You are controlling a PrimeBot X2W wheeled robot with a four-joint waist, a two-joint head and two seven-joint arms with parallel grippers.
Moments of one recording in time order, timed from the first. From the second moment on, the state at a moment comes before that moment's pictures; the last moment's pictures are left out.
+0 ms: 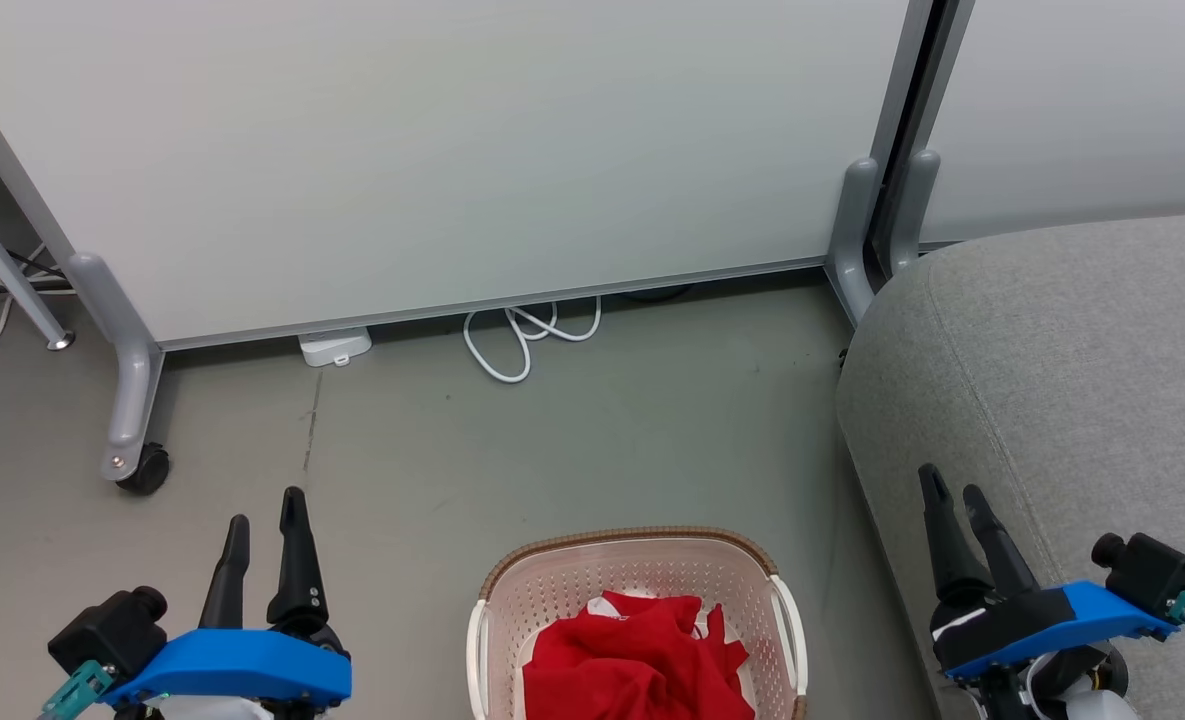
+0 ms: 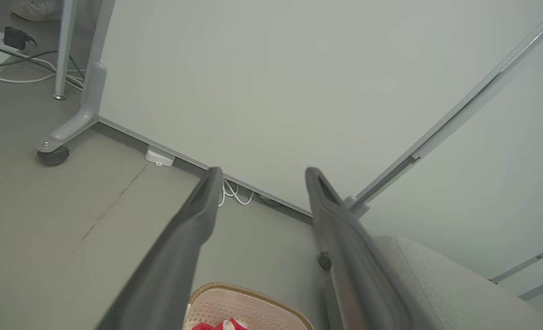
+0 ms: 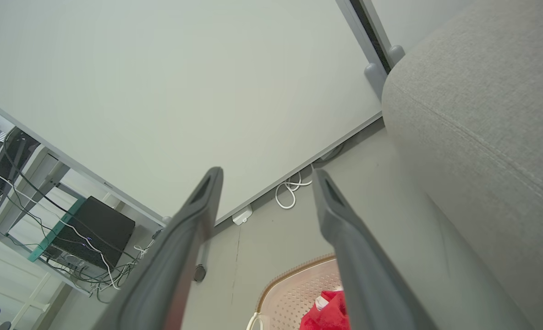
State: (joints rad) left arm -0.01 0.07 -0.04 0.18 -0.70 -0.04 -0.10; right arm -0.11 -0.04 -0.01 0.31 0.71 0.13 -0.08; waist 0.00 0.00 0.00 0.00
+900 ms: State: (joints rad) left arm 0.00 0.08 -0.08 0.17 -0.42 -0.04 -0.17; right arm -0.13 -0.04 0.01 0.32 0.42 0.13 -0.13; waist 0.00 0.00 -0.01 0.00
